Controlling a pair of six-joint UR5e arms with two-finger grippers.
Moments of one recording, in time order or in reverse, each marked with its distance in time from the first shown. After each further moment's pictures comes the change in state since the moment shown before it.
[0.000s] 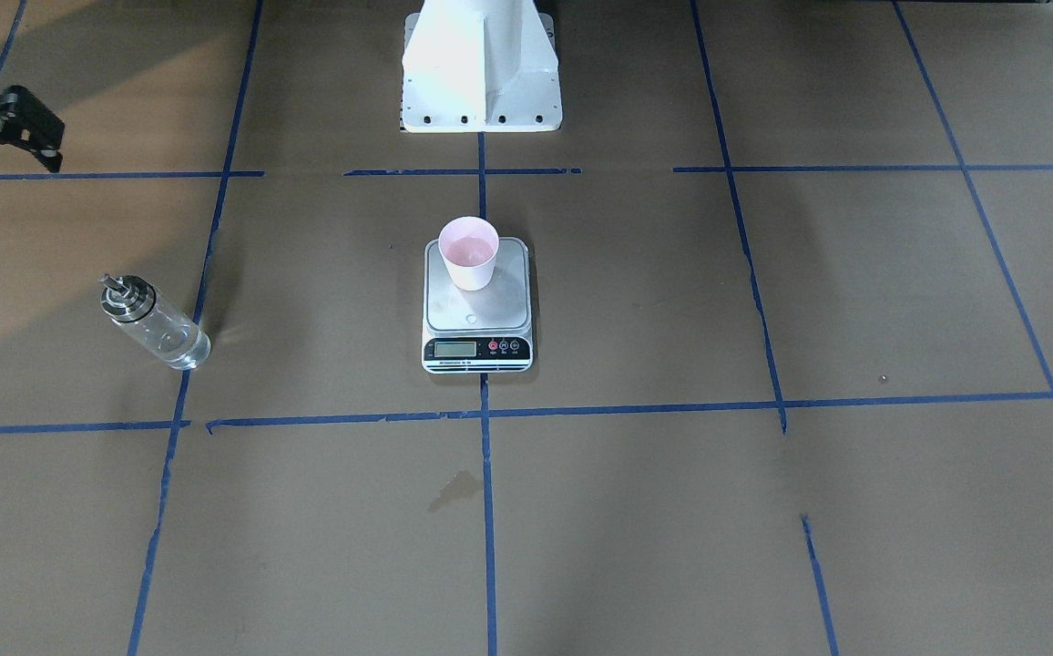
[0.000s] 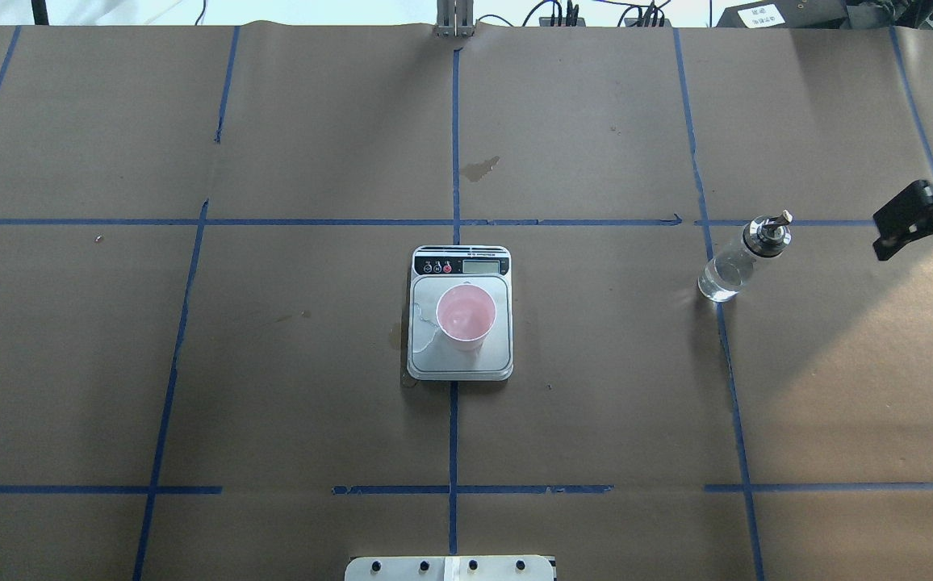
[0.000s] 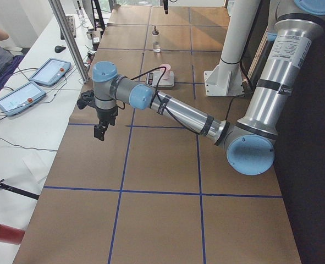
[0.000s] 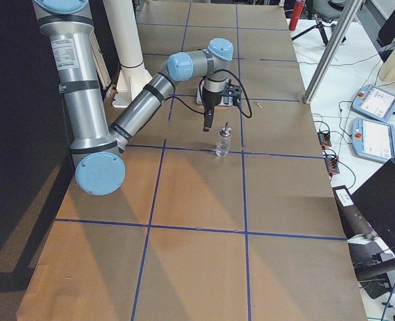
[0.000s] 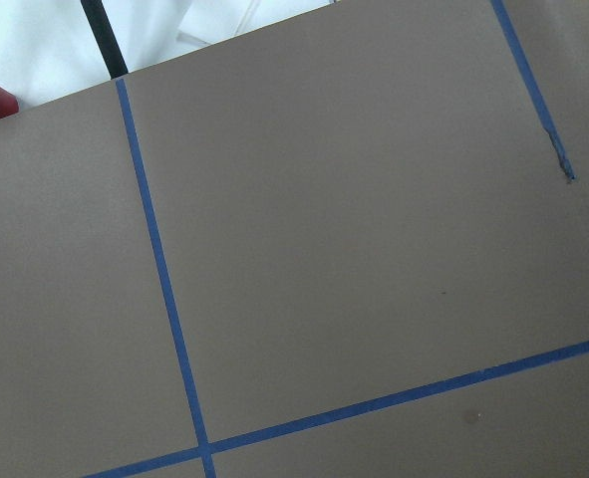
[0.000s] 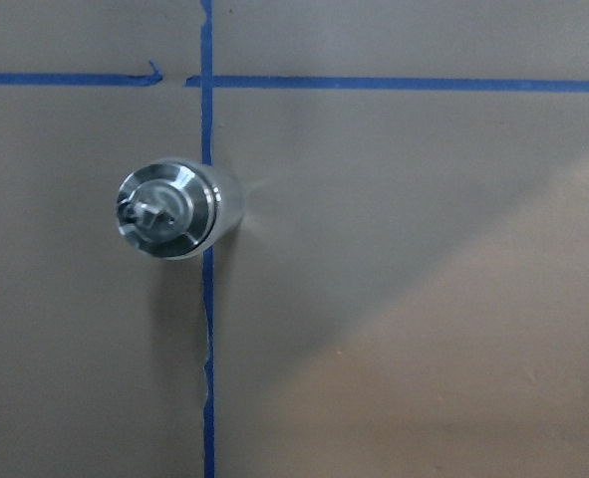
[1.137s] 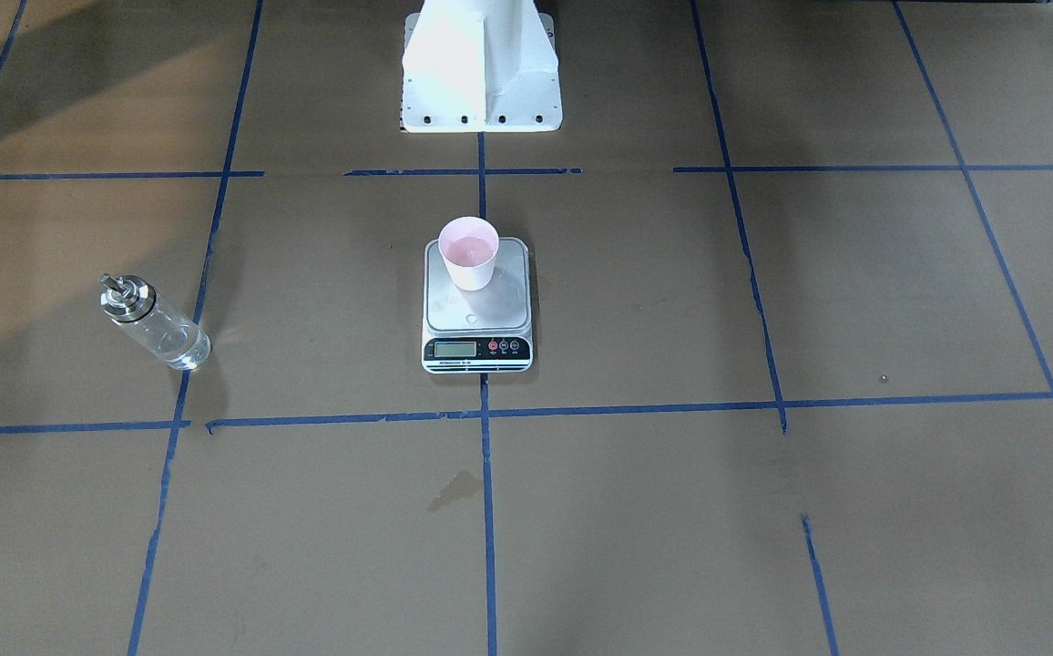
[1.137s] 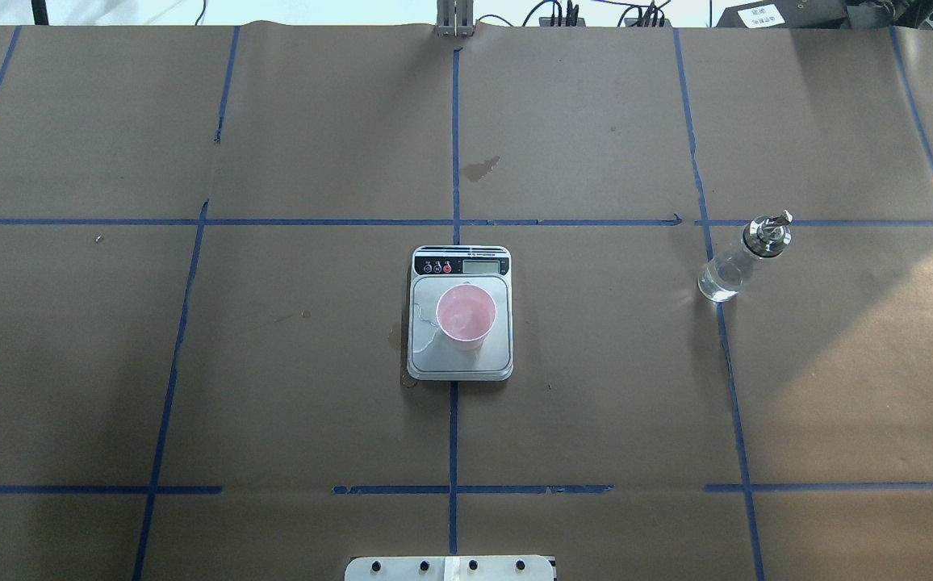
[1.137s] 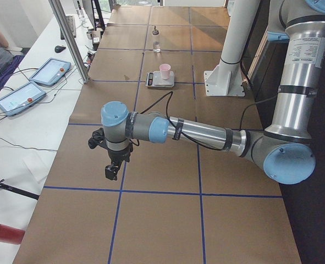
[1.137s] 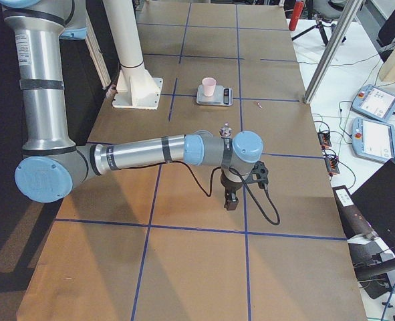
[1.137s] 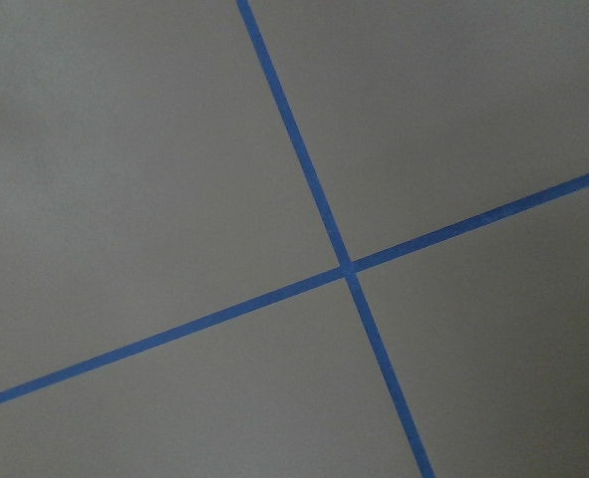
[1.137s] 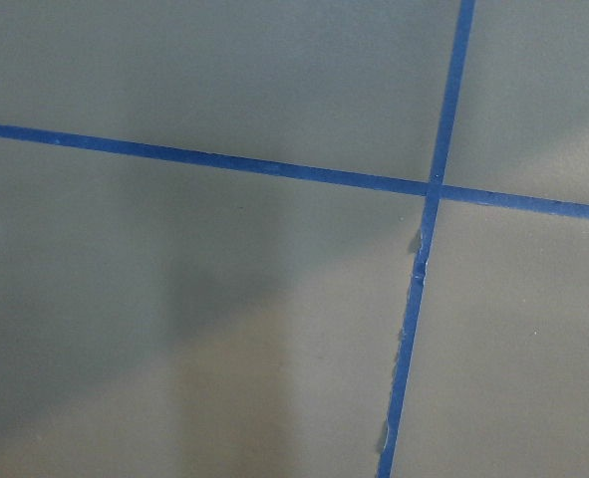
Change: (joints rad) left arm -0.126 0.208 0.126 -0.124 -0.010 0.306; right arm 0.304 -0.127 -0.555 0.442 0.096 -0.526
